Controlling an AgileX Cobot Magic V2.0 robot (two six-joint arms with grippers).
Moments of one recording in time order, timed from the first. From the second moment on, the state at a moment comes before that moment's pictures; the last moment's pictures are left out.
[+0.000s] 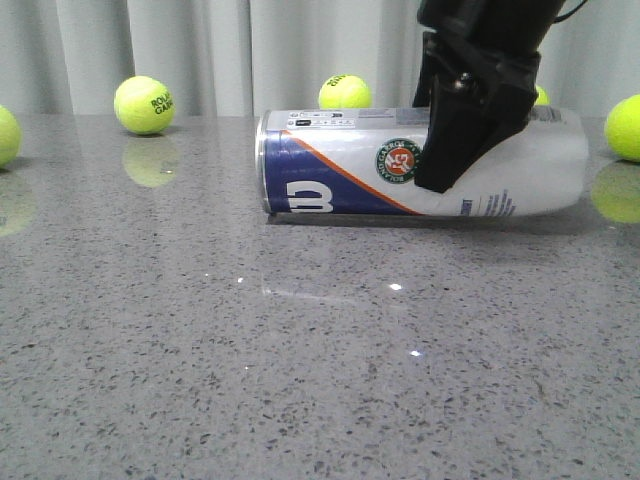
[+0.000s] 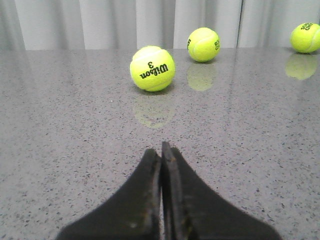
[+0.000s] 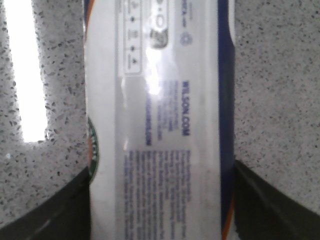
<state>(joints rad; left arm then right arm) -0.05 -0.01 0.00 0.03 0.18 0.00 0.44 1.67 -1.36 0.22 0.89 -1.12</state>
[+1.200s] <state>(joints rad) -0.05 -0.01 0.00 0.03 0.18 0.00 0.44 1.44 -1.36 0.22 1.00 -0.81</state>
